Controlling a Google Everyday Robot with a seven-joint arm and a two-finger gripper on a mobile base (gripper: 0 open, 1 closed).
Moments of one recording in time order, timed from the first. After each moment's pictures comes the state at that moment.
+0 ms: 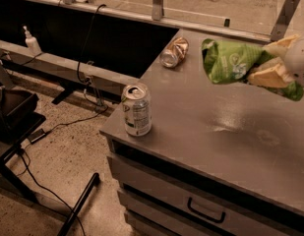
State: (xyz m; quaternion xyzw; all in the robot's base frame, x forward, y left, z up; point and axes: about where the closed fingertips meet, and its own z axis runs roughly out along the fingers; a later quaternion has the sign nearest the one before) arm 0.516 -0.235 0.975 -0.45 0.77 -0.07 0.44
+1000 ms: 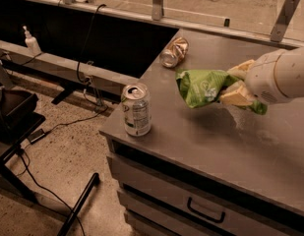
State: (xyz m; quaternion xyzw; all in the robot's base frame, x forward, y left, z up) arm 0.532 -0.192 0.906 -0.51 0.76 -0.04 0.40
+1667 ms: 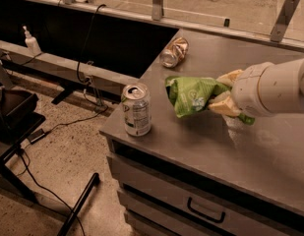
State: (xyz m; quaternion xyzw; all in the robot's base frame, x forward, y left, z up) arm 0.516 -0.164 0.896 -0.51 0.75 -0.06 0.41
